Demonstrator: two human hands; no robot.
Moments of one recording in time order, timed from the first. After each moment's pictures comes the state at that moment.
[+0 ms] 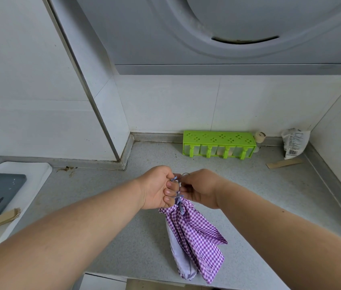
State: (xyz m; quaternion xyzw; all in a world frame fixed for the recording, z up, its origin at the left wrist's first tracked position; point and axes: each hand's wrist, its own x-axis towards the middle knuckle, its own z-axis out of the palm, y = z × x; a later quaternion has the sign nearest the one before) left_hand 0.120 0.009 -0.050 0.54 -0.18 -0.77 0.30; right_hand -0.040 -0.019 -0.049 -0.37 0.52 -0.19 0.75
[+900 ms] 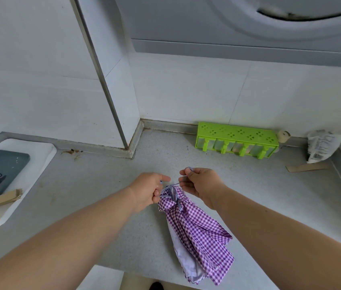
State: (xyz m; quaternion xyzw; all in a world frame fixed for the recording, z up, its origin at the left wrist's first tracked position) left_hand 0.177 0.014 -0.115 0.66 -0.22 -0.62 0.36; right_hand -0.001 -0.048 -0.122 -0.36 0.56 -0.26 0.70
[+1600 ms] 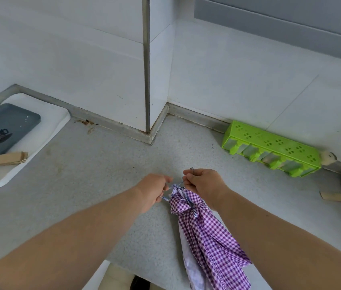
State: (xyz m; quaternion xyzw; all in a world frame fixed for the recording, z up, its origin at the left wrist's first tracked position) left_hand 0.225 0.000 -0.196 0.73 -0.10 -0.58 0.34; right_hand 0.072 -0.076 -0.179 -0.45 0.59 -0.16 0.65
